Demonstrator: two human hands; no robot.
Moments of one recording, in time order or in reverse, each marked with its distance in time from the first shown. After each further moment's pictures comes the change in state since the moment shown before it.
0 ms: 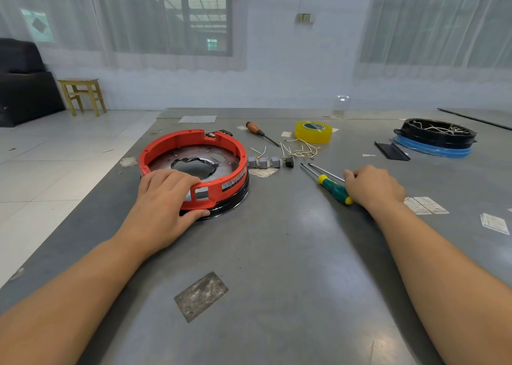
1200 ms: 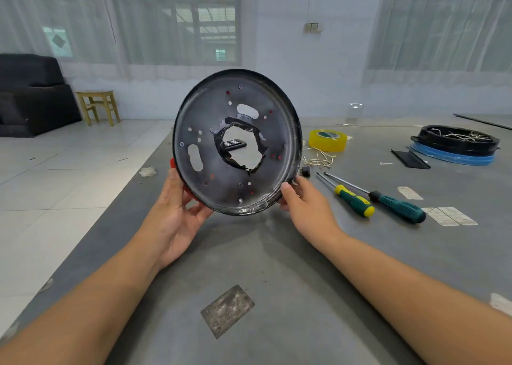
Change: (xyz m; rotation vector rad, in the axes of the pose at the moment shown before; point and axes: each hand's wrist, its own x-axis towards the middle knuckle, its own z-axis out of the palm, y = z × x) left_hand 0.018 0.028 -0.027 -1.697 0.206 -0.813; right_hand -0.107 -0.116 0.041 1.116 -0.294 -0.377
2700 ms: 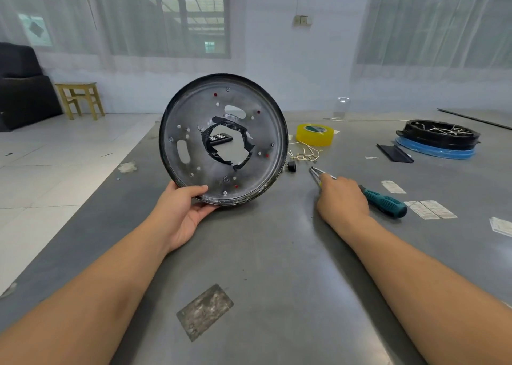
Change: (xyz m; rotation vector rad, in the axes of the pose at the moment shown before) left_hand 0.050 -0.044 0.008 -0.128 0.176 -0.255; right_hand 0.026 0.019 -0.086 -1.217 0.118 0.076
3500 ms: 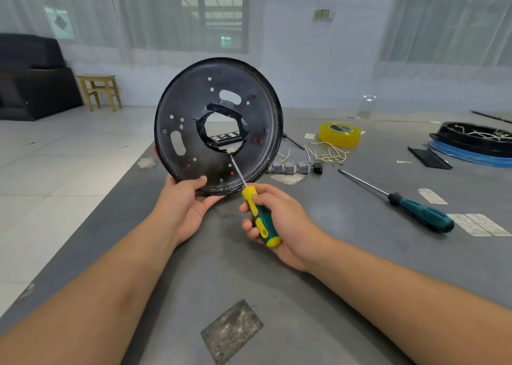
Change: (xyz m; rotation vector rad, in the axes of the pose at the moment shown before) left_hand 0.021 0.022 -0.018 -0.094 0.096 0.078; right_hand -0.057 -0.147 -0.014 1.777 -0.726 0.166
